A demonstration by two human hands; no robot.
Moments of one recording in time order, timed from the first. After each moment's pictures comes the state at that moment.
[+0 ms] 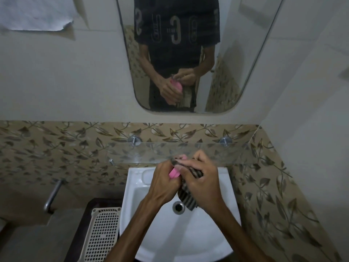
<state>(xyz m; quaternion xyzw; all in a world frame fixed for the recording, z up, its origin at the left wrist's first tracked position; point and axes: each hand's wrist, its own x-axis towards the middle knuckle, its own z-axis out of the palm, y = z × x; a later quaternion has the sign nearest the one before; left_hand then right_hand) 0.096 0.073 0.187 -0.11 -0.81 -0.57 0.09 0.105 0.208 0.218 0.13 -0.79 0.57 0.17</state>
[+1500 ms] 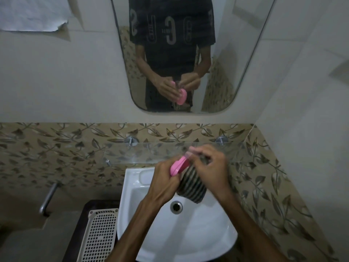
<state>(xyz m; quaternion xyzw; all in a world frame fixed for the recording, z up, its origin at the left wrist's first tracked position) 0.097 0.079 0.192 -0.11 -0.81 -0.56 0.08 0.088 0.234 0.234 0.08 -0.82 0.54 0.18</state>
